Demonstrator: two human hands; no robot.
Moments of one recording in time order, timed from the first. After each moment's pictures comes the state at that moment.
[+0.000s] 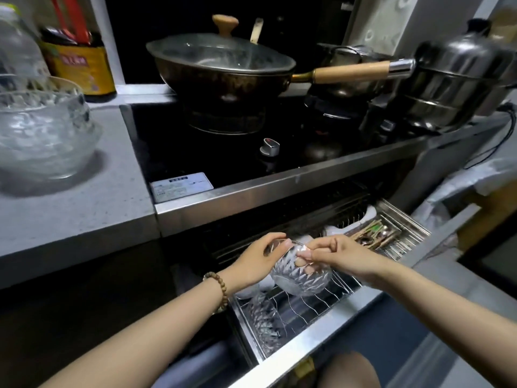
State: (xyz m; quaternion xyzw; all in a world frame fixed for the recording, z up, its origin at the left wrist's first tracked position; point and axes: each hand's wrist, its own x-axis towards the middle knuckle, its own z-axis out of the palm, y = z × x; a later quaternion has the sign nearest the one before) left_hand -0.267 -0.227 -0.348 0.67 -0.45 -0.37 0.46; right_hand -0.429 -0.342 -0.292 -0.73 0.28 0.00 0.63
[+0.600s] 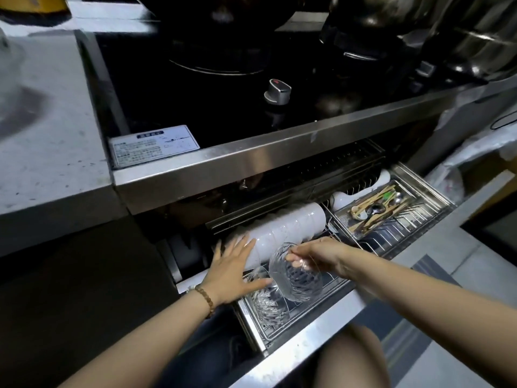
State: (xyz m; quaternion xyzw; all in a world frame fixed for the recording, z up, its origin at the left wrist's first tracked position) left_hand -0.241 -0.205 -0.479 0.79 -0.55 -0.23 0.13; right_hand -0.390 -0.372 -0.414 -0.60 0.51 0.09 0.61
